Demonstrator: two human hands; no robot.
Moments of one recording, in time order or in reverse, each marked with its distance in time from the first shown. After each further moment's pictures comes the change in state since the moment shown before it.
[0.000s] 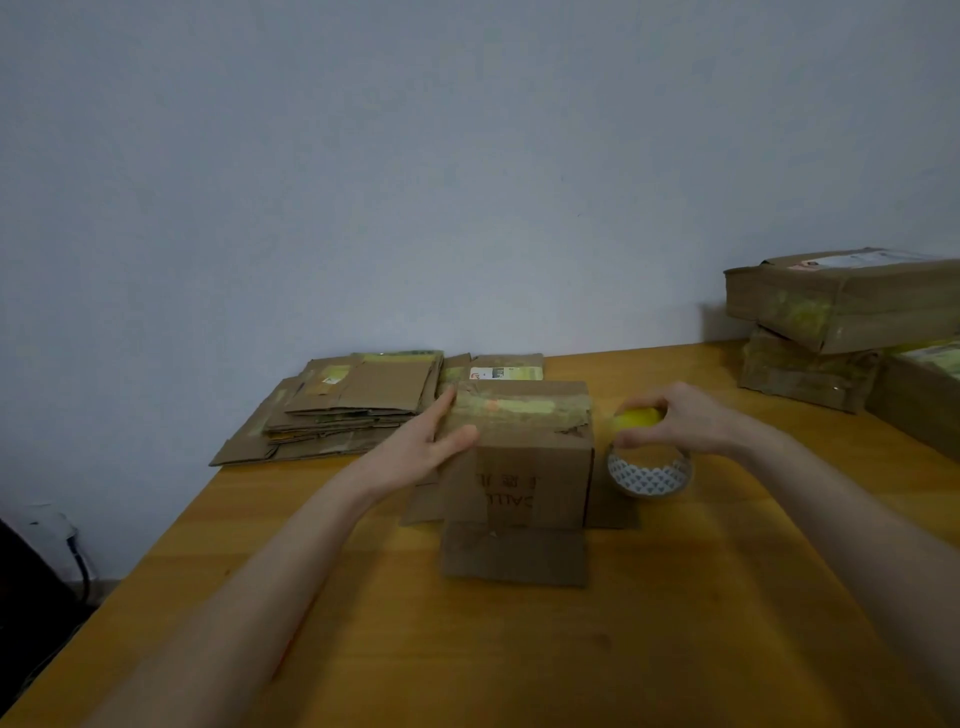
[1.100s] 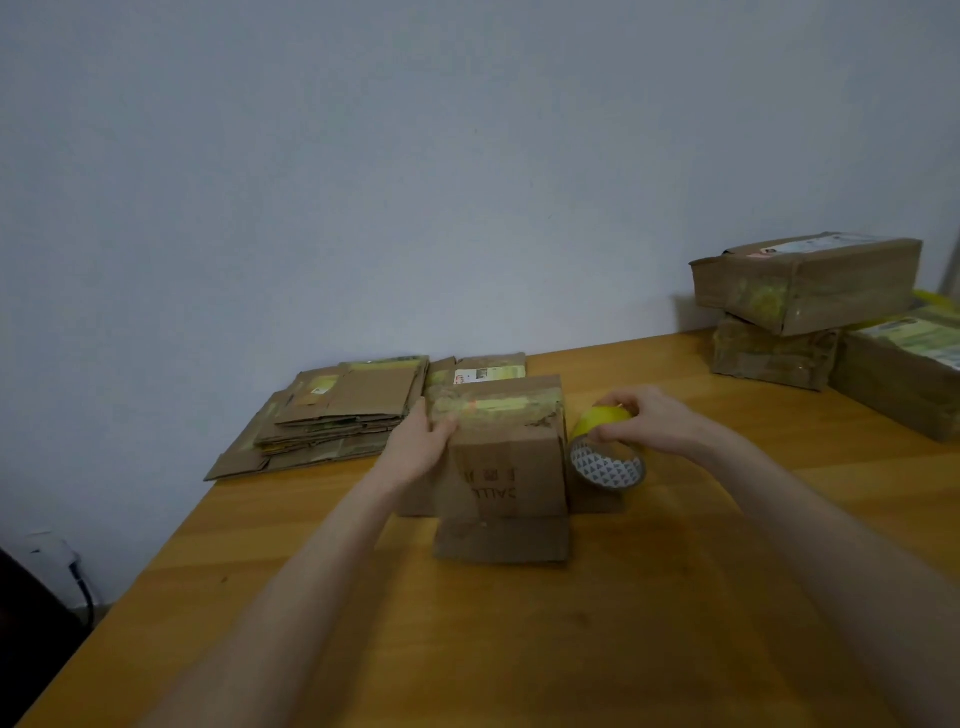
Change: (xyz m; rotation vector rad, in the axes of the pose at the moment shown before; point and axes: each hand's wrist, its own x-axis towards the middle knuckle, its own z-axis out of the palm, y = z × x) left_hand 0.011 0.017 0.029 0.036 0.236 -0.236; right_hand -0.009 0.011 0.020 0.217 0.053 0.037
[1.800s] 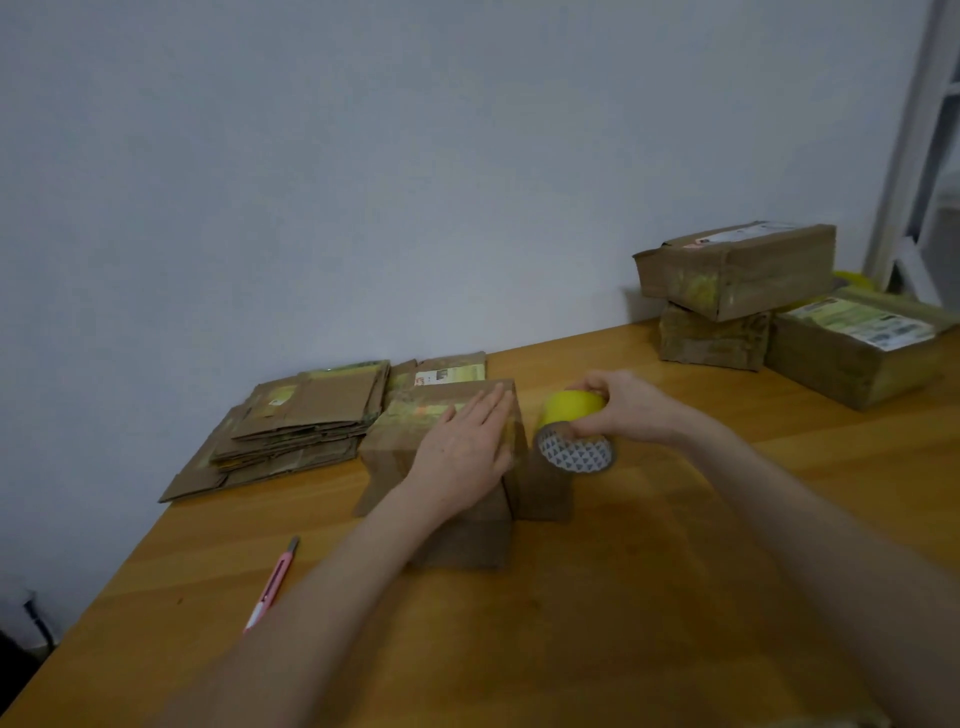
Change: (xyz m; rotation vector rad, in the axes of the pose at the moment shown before) left_hand -0.022 0.050 0.063 0.859 0.010 0.641; right_hand -0.034 -0.006 -0.023 0.004 0.050 -0.036
